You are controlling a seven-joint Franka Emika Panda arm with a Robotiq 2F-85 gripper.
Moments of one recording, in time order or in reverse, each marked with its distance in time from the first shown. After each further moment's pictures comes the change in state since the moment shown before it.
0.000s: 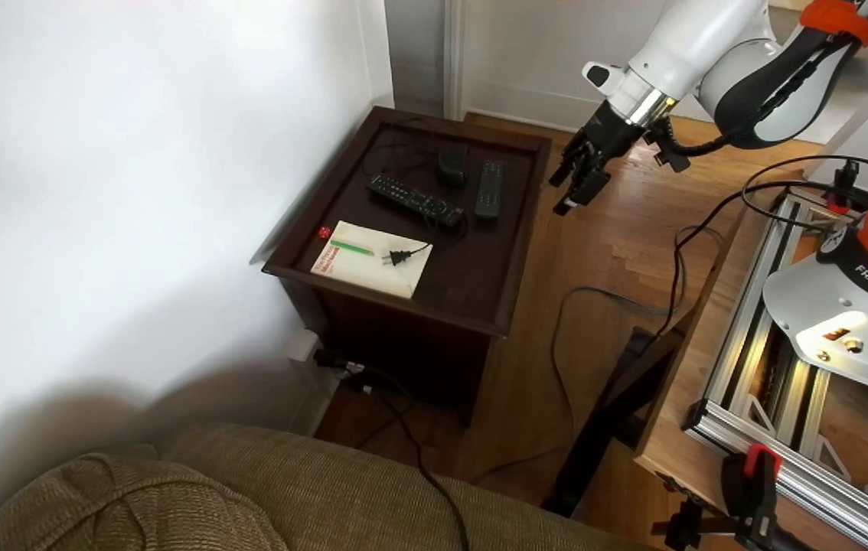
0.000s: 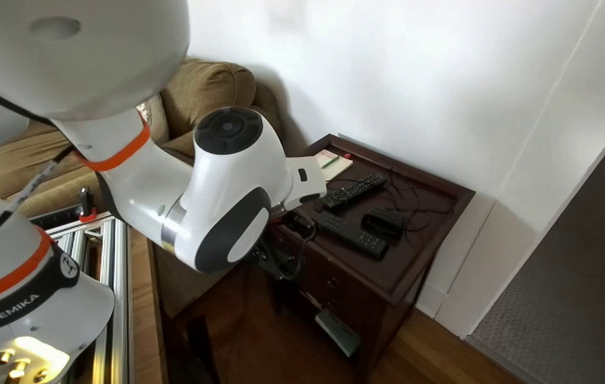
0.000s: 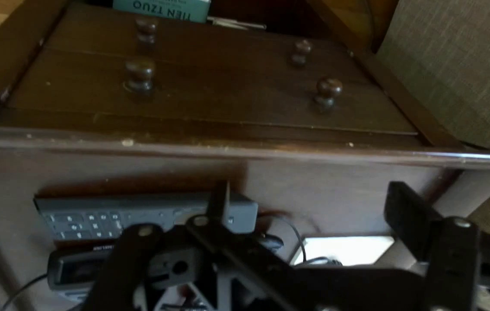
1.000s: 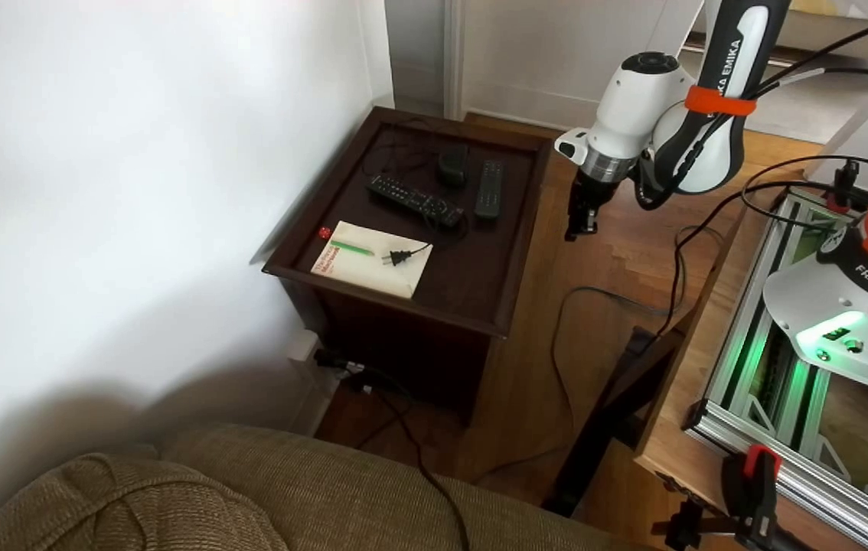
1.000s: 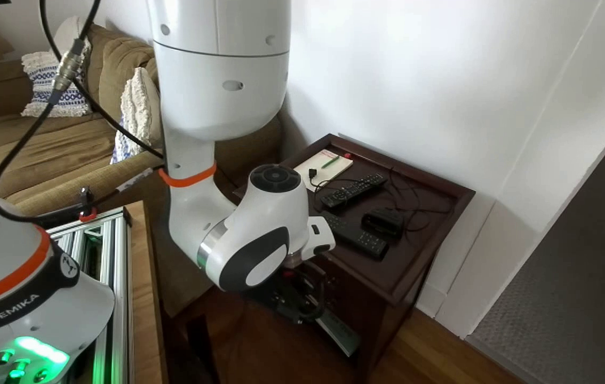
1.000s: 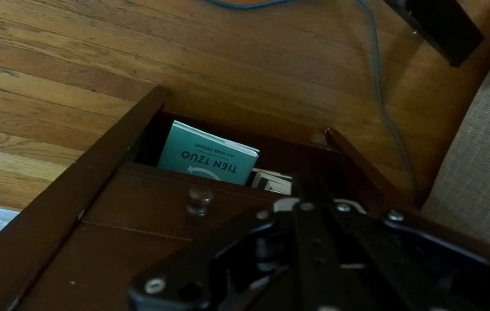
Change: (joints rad) arm 0.777 0.200 -0.626 0.160 0.377 -0.034 -0.234
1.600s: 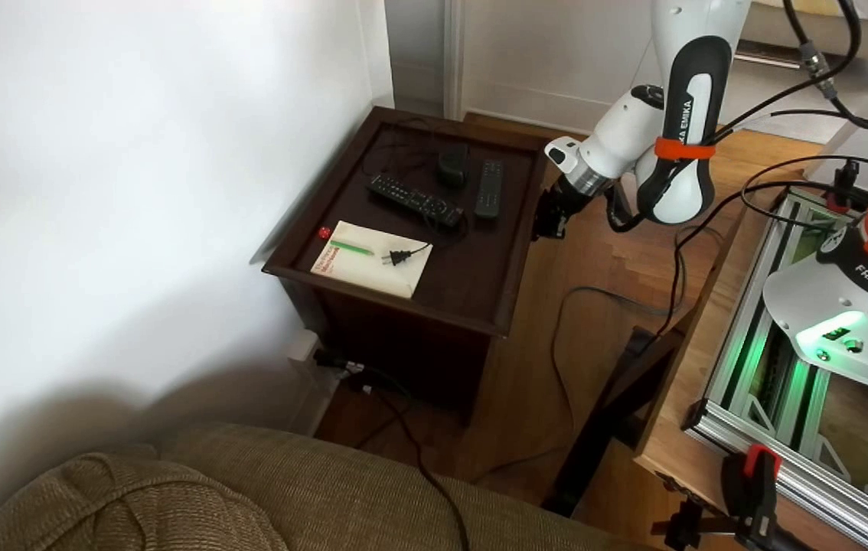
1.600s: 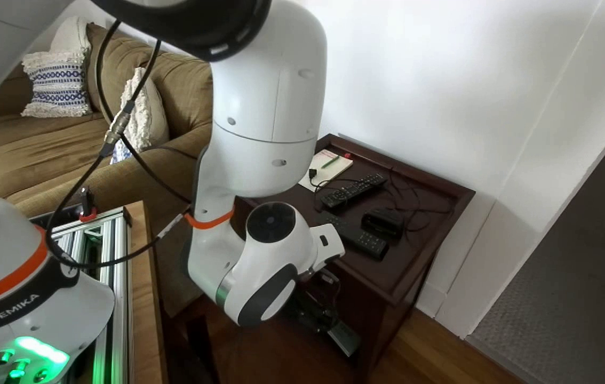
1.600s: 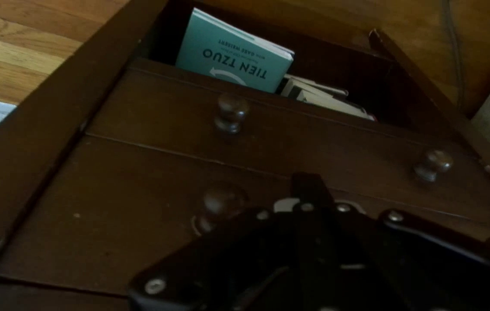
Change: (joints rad) arm 0.066 0.264 -0.073 0.177 -0.011 0.404 -0.003
